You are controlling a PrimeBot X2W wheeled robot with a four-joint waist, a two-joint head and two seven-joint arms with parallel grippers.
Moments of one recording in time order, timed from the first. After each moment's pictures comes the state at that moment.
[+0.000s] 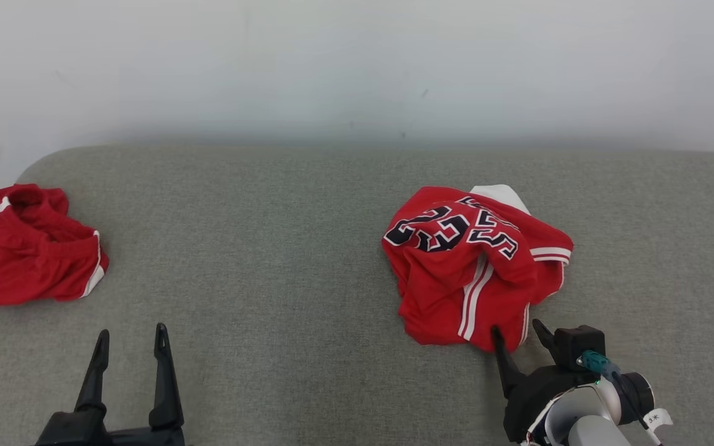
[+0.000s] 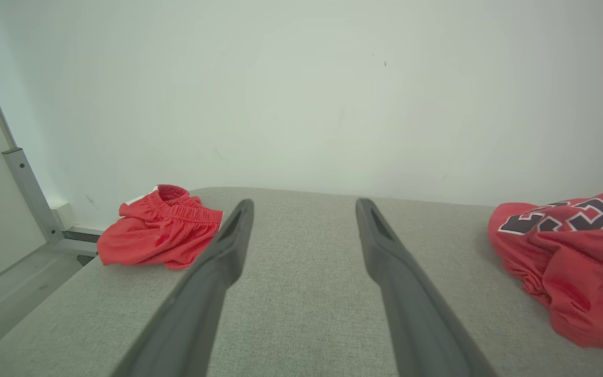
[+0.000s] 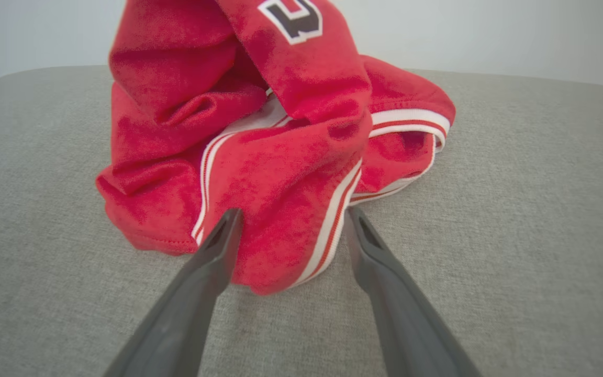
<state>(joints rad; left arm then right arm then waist) 0.00 0.35 -0.28 -0.06 -0.42 0.31 -0.22 -0.27 -0.05 -0.01 0.59 0.02 0.13 -0.08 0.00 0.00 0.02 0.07</state>
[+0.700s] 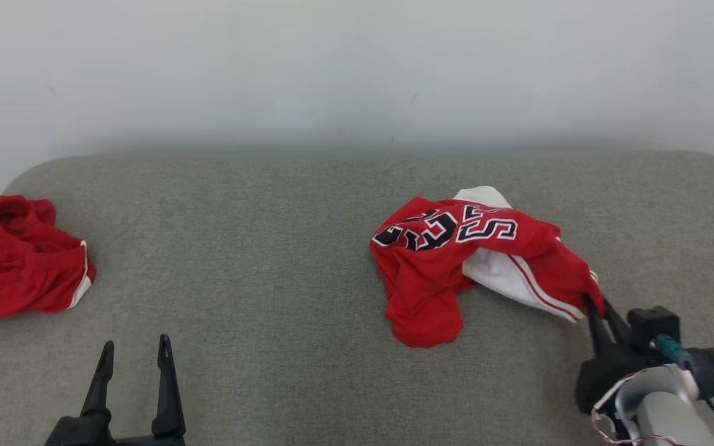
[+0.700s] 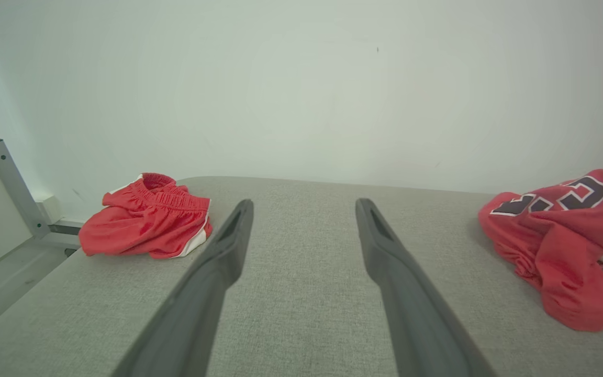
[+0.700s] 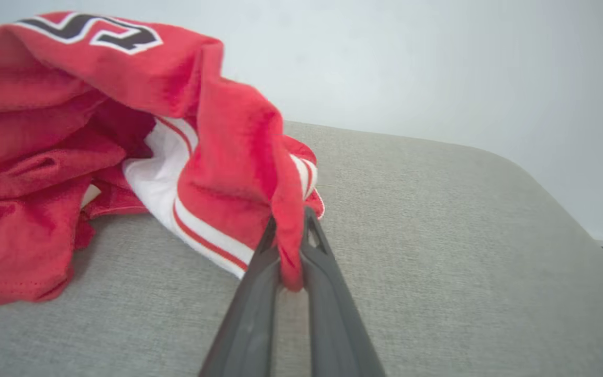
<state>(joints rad) -0.01 0.34 -0.29 0.01 -0.43 0.29 -0.24 -0.41 -0.18 -0.05 0.82 -0.02 0.13 -0.26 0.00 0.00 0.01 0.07</state>
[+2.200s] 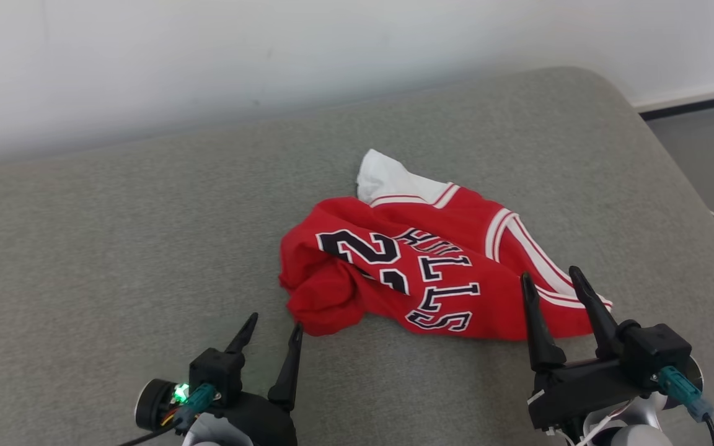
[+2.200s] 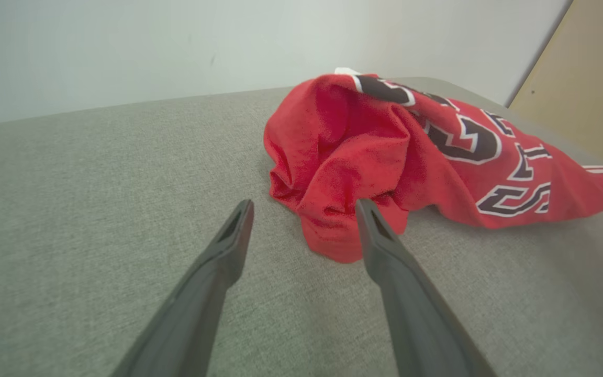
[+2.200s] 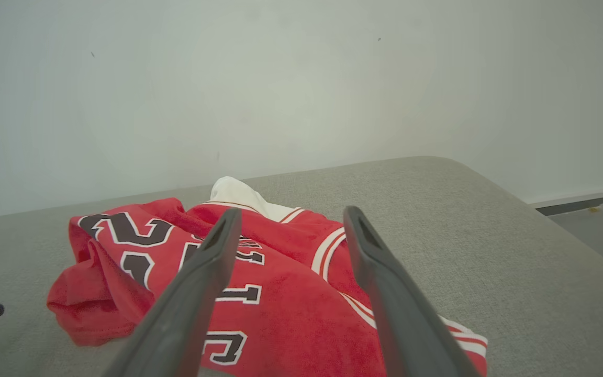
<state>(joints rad) -0.31 0.18 -0.51 0.44 -0.43 0.04 -0.23 -0.08 -0.06 0.00 0.03 0.13 0.13 -0.07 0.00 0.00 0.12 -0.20</state>
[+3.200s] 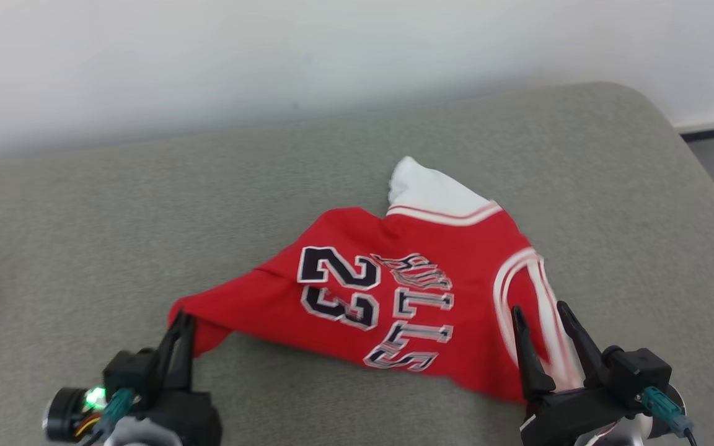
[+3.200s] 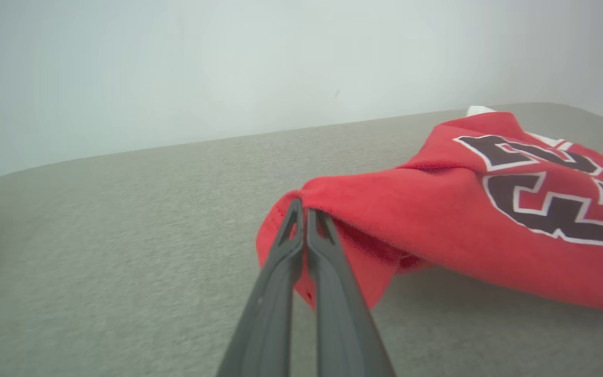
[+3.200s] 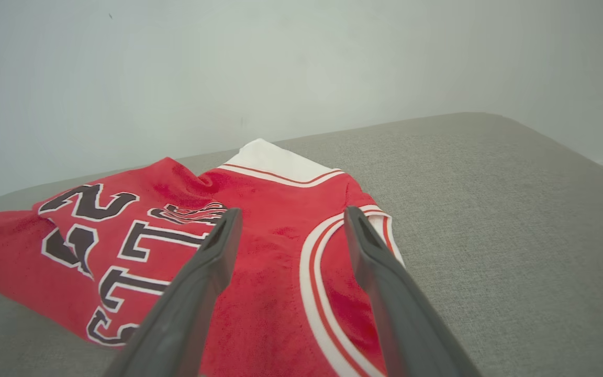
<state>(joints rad) -0.31 0.23 -0.35 0.47 -0.36 0.05 -0.26 -0.06 -0.05 0.01 0.15 0.16 0.13 -0.11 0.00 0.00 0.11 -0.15</state>
